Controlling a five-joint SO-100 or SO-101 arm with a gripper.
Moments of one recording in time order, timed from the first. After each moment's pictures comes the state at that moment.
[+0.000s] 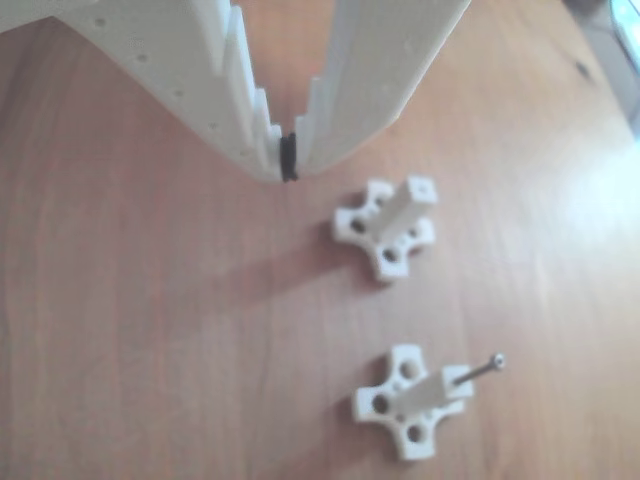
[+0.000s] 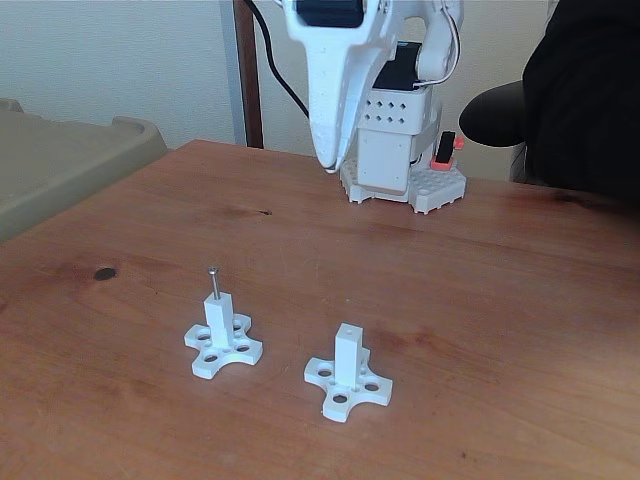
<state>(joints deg) 1.2 145.7 133.9 72.6 -4.1</state>
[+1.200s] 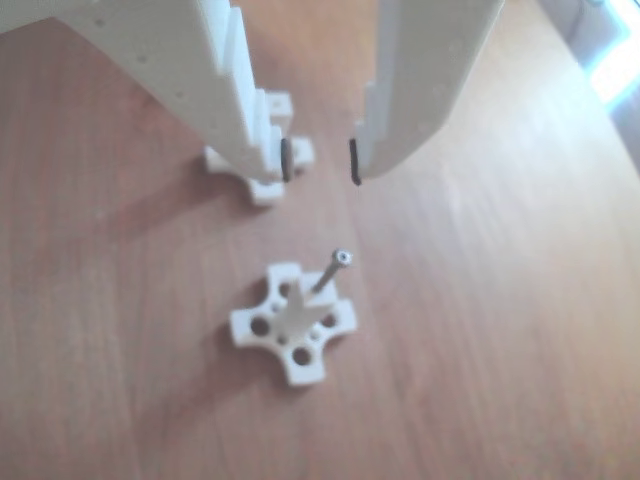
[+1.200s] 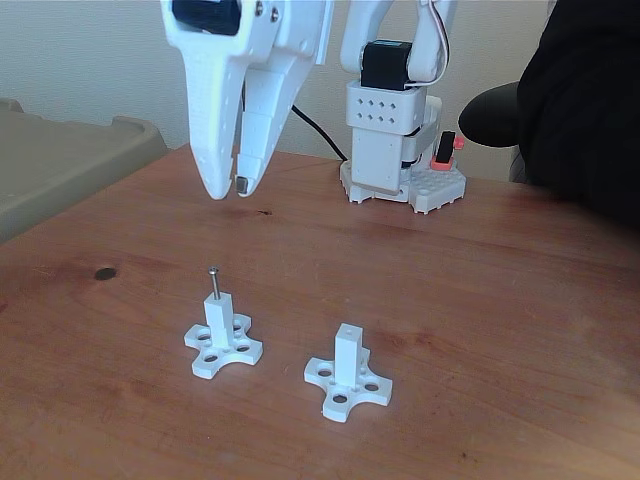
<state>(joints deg) 7.7 114.5 109.5 69.8 -4.1</state>
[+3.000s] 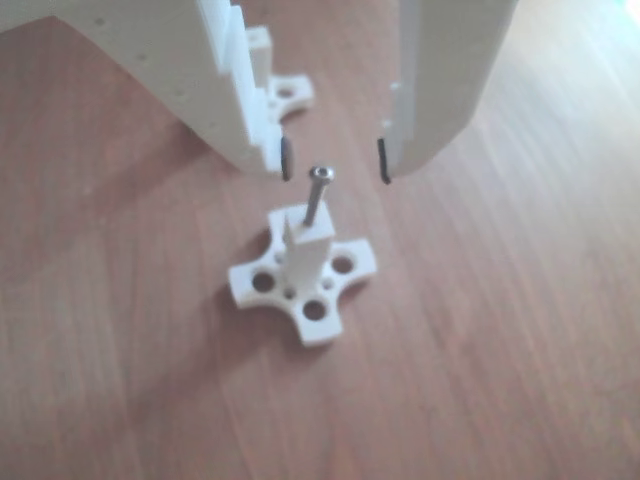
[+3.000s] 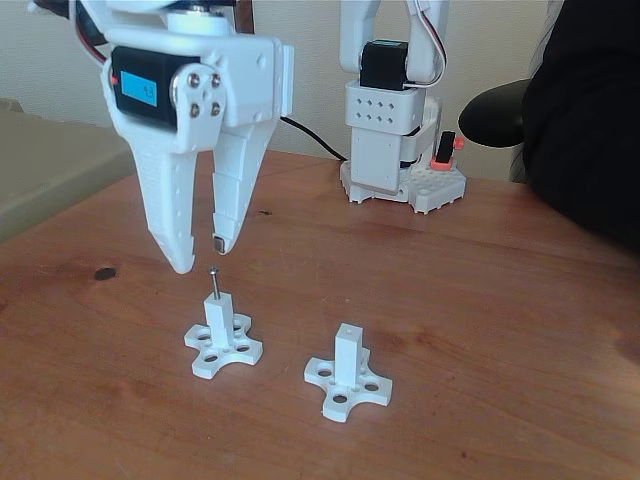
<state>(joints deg) 9.0 93.4 95.9 72.9 -1.7</state>
